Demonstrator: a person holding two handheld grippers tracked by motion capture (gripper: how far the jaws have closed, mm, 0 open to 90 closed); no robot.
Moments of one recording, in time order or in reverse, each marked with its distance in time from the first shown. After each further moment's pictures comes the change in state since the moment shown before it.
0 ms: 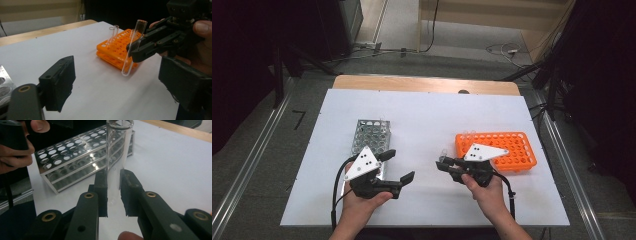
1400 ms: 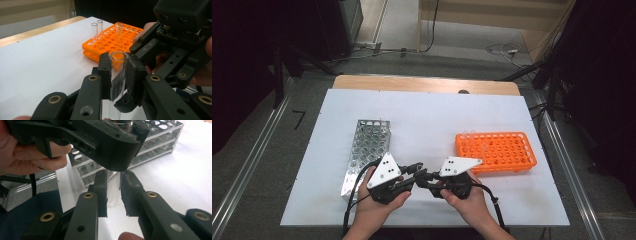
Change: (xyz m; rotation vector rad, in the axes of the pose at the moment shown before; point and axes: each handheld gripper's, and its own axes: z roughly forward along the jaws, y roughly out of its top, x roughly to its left) left arm -0.024 0.000 0.021 0.038 -0.032 0.087; right arm 0.041 0.002 0.030 0.062 0.129 -0.073
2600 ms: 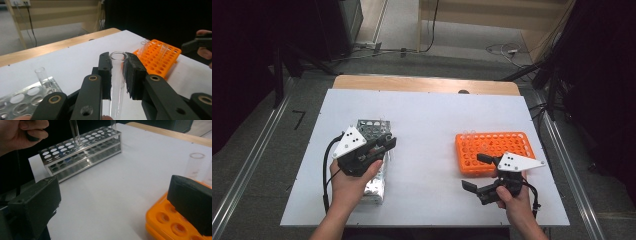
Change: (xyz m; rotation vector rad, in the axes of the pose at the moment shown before) left arm 0.071 0.024 -0.036 -0.068 0.195 -0.082; right arm -0.046 -0.045 -0.102 -0.139 -0.165 0.110
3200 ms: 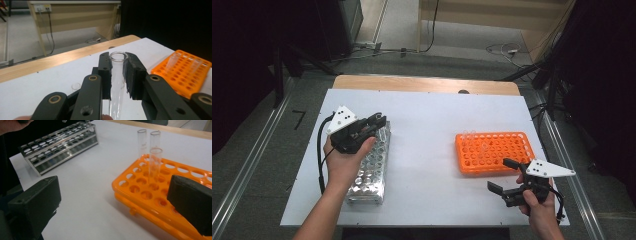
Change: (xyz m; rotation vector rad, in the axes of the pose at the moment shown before) left arm 0.041 0.020 0.016 -0.033 0.104 -0.021; right arm -0.027 -0.032 -0.049 0.002 -0.109 0.073
